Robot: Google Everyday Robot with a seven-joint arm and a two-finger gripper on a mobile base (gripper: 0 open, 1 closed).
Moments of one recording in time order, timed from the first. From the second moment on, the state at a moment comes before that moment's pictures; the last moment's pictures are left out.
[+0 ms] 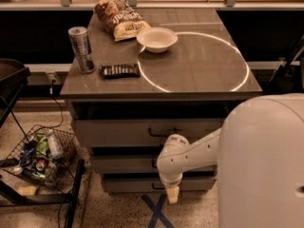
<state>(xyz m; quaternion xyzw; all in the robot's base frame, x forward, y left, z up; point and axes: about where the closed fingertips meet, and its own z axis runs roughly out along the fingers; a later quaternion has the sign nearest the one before) 0.487 -0.076 0.401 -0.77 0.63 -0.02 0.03</state>
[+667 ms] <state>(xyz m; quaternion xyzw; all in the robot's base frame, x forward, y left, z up) 0.485 -0.076 0.399 -0.77 0.63 -0.02 0.03</state>
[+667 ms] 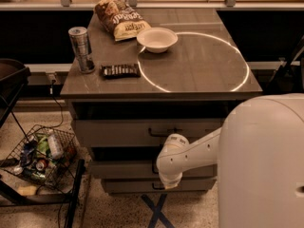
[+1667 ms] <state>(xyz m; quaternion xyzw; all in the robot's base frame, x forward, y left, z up) 0.485 -0.076 0.401 -0.77 0.63 -0.02 0.03</state>
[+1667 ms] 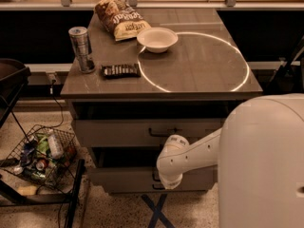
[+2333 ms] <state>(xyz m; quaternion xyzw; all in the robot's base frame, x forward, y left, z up) 0.466 -0.081 0.418 -0.76 0.64 -0.04 0.04</state>
